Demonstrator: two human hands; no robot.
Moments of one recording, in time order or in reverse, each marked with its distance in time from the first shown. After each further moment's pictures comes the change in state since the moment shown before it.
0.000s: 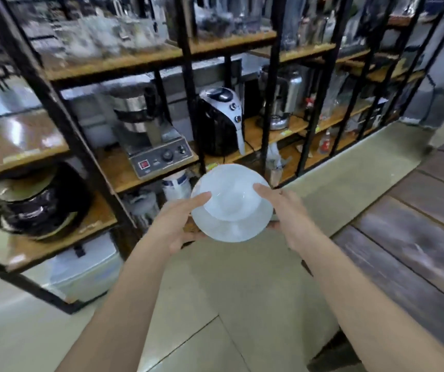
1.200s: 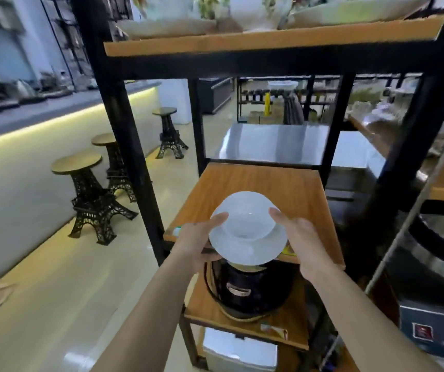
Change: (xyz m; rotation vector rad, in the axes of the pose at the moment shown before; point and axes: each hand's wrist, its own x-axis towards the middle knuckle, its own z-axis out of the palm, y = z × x) left_hand 0.122 0.177 -0.540 -0.345 0.768 0.179; right_hand 0.180 -0.051 0.673 -0.257 -0.702 -0.069
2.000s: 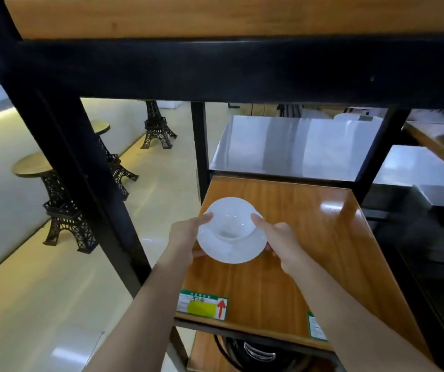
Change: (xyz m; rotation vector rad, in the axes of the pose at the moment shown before) left_hand 0.212 0.049 -0.035 0.035 0.159 -0.081; right_hand 0.179 -0.008 0.111 -0.169 -0.025 0.130
